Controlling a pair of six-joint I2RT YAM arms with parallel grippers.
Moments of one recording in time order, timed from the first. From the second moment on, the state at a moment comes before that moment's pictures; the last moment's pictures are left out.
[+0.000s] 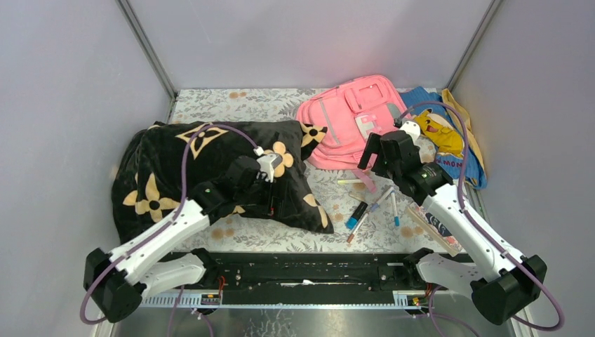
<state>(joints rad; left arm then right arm) -0.71 0.99 0.86 -0.62 0.31 -0.44 0.50 1.07 1.01 -0.65 0.33 0.62</state>
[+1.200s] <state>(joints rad) -0.17 2.18 2.03 -0.44 0.11 -0.40 0.50 1.05 0.98 -0.70 0.40 0.55</state>
